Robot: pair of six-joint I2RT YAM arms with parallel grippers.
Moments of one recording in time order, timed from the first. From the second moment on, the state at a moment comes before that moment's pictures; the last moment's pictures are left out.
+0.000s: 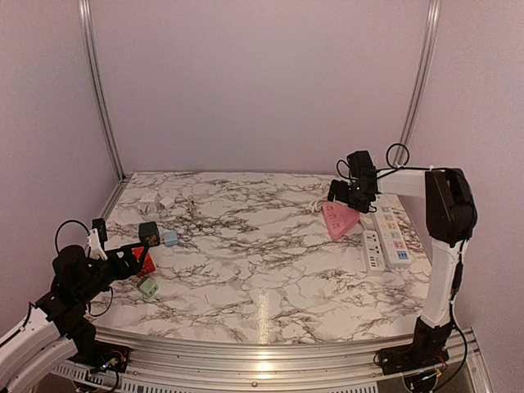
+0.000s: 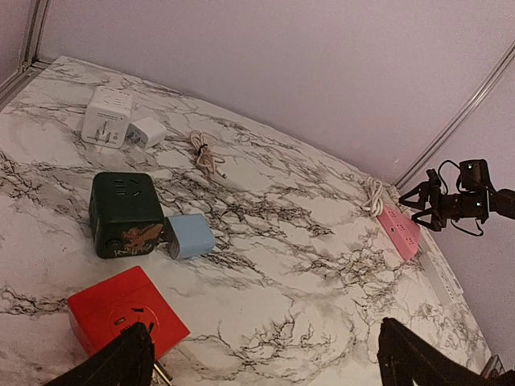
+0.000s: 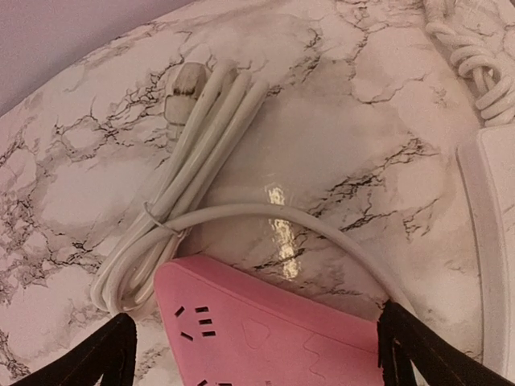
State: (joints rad) left arm -0.38 0.34 0.08 0.05 0.04 -0.56; right arm 0.24 2.05 1.50 -0.34 0.08 0.50
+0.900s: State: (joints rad) left arm -0.38 0.34 0.07 0.05 0.04 -0.56; right arm 0.36 2.08 1.47 -0.37 -0.08 0.26
